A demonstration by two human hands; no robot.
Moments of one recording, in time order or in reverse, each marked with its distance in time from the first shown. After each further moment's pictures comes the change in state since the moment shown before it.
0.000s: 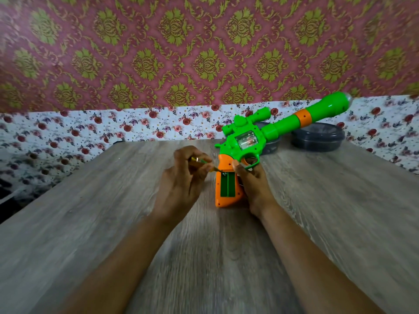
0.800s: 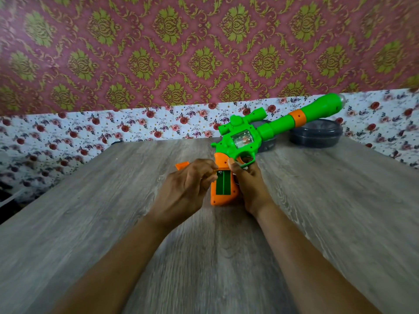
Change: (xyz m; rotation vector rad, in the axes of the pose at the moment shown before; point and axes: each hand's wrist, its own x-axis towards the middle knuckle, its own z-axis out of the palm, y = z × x) left_hand -0.002 -0.008 0.009 0.150 -0.163 0.333; right_hand -0.004 -0.004 -0.001 0.011 -0.007 0.033
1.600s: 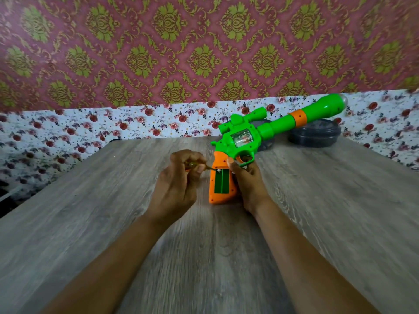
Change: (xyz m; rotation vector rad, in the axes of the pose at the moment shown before) left_hand -0.001 0.006 0.000 -0.103 0.142 -0.246; right_hand 0.010 0.010 -0.004 0.023 0.014 0.015
